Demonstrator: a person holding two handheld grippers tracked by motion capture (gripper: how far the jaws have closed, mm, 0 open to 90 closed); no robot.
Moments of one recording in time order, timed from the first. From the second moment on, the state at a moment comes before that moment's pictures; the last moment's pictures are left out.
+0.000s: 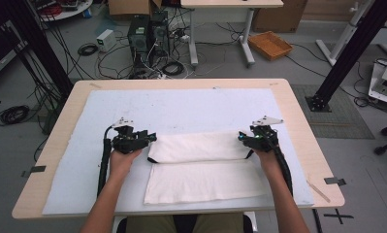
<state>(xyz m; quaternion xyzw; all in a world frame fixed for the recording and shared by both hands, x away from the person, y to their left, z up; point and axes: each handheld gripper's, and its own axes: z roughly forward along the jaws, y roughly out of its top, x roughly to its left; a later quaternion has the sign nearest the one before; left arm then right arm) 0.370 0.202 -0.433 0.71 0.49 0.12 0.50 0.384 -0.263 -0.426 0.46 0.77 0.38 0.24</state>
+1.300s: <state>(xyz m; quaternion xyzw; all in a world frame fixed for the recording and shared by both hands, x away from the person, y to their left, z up) 0.240 0.210 -0.430 0.75 0.35 0.08 0.56 0.250 -0.301 -0.417 0.37 0.79 0.44 0.20</state>
